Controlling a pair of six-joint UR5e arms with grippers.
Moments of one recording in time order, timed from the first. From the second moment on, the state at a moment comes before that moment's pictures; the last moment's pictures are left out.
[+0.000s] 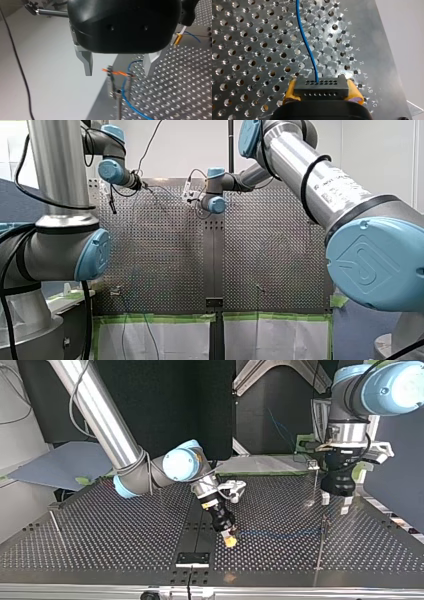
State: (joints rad) left arm 0.10 -1.34 -1.90 -2.93 -1.46 -1.92; right arm 2.33 -0.79 0.83 -0.33 1.44 1.79
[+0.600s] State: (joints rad) left arm 0.09 -1.33 -1.88 -2.99 -1.48 -1.89; right arm 2.33 -0.78 0.83 -0.33 1.44 1.79
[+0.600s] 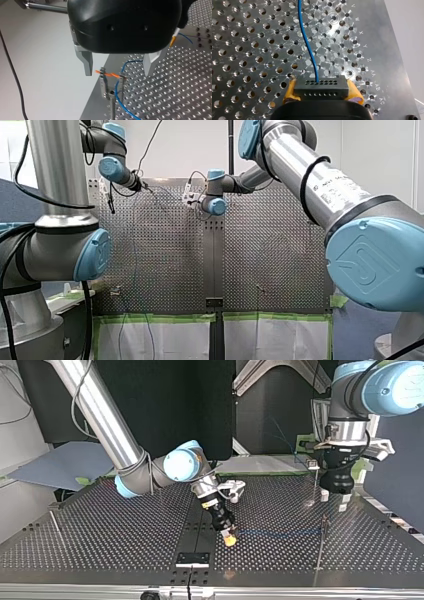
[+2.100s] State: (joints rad) left arm 0.09 -1.35 -1.86 -3.01 -1.47 -1.89; right arm 2.33 -0.76 0.83 -0.33 1.44 1.79
